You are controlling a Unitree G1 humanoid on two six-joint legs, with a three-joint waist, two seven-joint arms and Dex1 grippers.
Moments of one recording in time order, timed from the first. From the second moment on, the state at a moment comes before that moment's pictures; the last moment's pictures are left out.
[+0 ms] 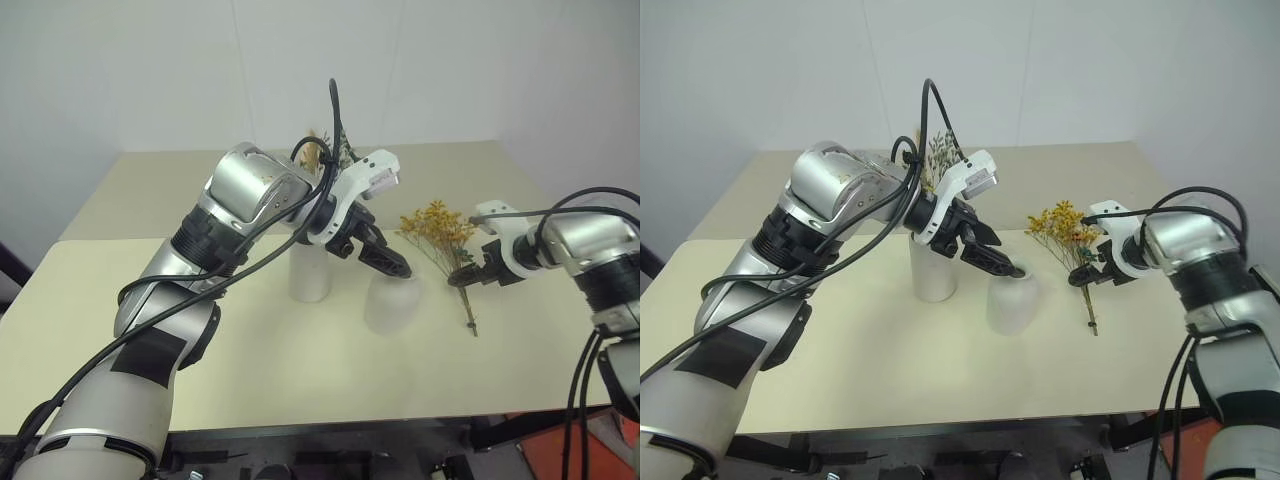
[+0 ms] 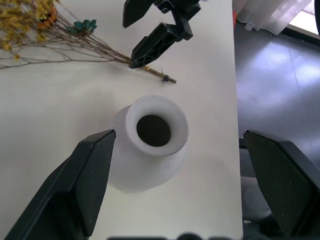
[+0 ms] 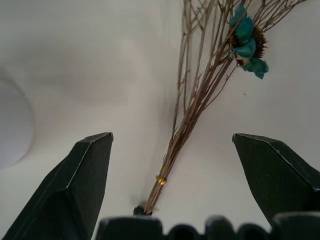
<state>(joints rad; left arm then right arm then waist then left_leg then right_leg) -1.41 0.41 -0.45 0.26 -0.54 1.25 -1.02 -1.17 -0.85 0.51 0.59 0.24 1.22 0.86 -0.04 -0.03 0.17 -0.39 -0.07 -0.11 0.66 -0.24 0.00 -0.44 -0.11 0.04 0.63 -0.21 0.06</state>
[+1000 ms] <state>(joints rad) -1.36 0.46 -0.39 0.19 -0.52 1.29 -1.02 -1.38 -0.69 -0.02 1.14 0.09 0.90 0.61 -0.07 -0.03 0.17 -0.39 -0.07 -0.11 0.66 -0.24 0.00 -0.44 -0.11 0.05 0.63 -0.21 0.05</state>
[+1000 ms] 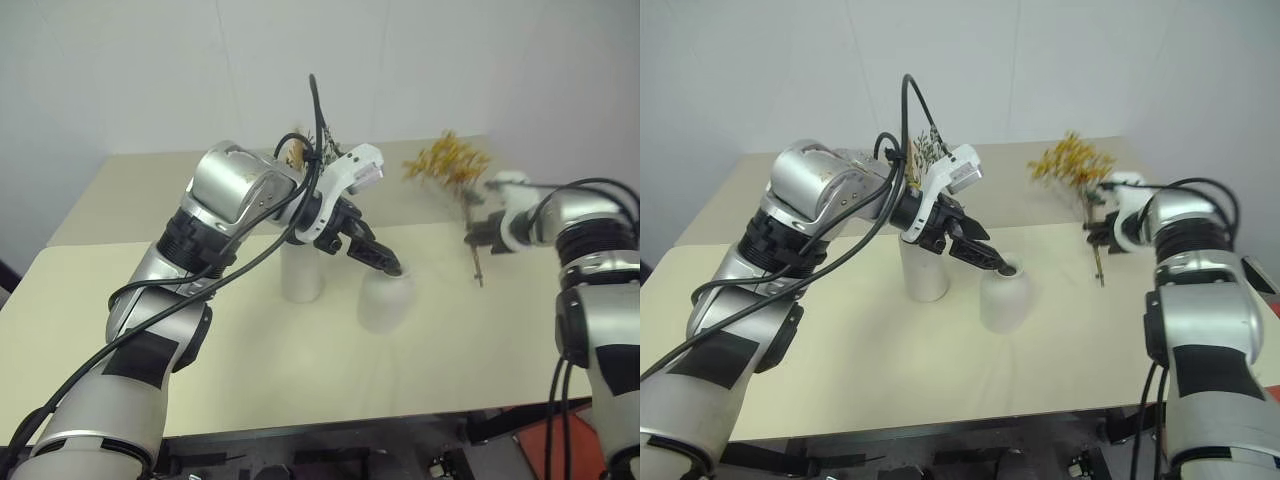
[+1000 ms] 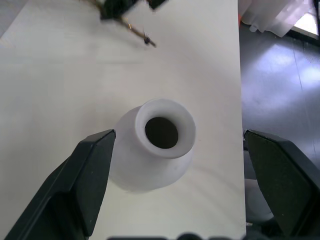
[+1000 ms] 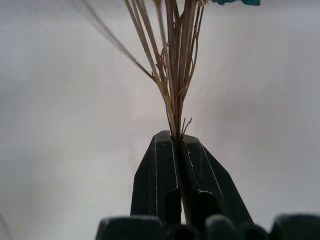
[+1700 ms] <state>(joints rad) -1.25 0.57 -0.36 0.04 -0.55 1.25 -1.08 -0.77 -0.45 -0.43 -0.21 0.85 0.90 0.55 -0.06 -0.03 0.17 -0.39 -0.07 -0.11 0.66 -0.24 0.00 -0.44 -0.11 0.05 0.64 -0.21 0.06</state>
